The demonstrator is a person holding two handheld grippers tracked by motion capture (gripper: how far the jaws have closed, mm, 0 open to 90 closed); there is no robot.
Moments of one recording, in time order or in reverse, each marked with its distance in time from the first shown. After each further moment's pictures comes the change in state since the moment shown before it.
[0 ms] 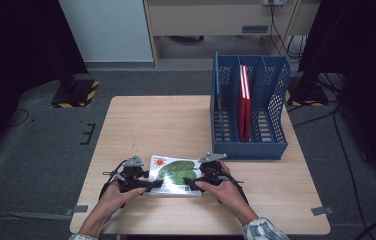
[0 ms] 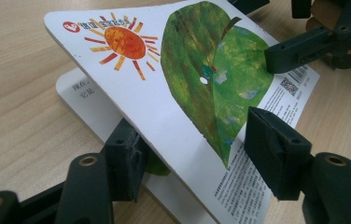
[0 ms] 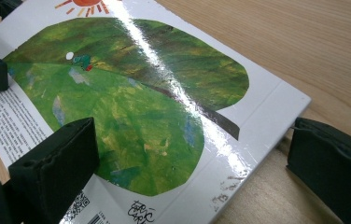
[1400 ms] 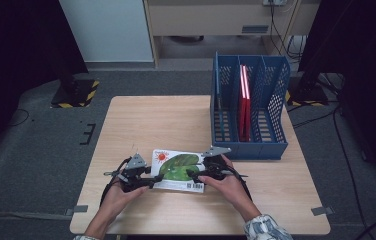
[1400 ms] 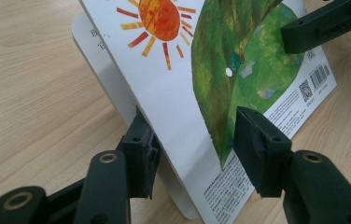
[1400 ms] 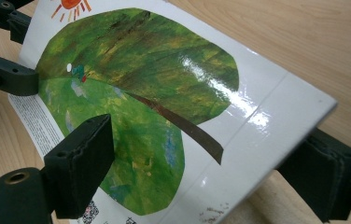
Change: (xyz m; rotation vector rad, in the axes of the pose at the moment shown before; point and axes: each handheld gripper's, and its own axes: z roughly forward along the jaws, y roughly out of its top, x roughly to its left) left arm -0.013 0.009 -0.001 -0.064 0.135 0.089; right arm -0.005 0.021 -0.021 -0.048 -0.020 -0.063
